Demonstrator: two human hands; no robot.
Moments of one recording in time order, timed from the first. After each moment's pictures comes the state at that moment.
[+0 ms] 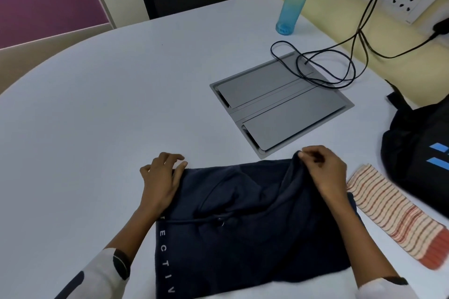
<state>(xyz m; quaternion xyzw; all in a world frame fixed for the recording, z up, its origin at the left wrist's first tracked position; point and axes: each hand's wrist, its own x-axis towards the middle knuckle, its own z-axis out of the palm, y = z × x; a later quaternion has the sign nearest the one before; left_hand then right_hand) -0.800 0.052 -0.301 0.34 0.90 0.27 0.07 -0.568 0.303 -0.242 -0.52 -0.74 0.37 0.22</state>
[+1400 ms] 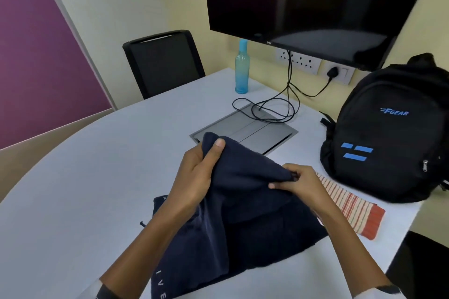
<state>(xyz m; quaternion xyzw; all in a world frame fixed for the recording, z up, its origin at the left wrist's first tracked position) -0.605 0.074 -0.020 0.30 0.65 0.62 0.32 -0.450 0.246 -0.123 -0.35 -0.71 0.56 0.23</state>
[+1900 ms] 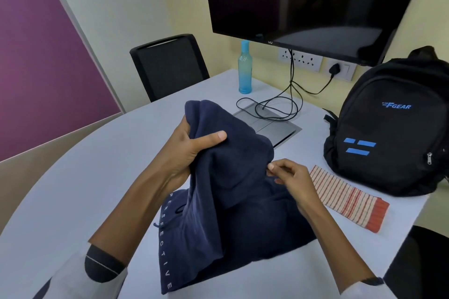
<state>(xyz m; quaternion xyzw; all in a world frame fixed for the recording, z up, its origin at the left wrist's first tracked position) -0.623 0.070 0.015 0.28 0.60 0.65 0.37 -0.466 0.225 -0.135 -0.39 -0.61 0.61 0.31</state>
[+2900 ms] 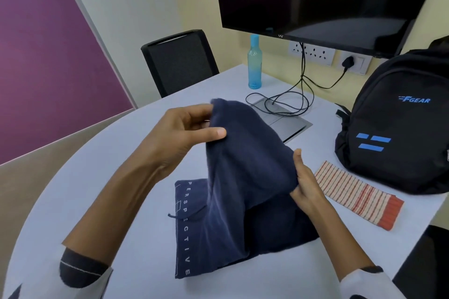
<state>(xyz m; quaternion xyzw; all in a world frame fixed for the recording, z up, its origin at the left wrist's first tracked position) -0.632 0.046 0.036 0.43 0.61 0.57 0.34 -0.469 0.225 -0.151 -0.33 -0.38 0.81 0.29</state>
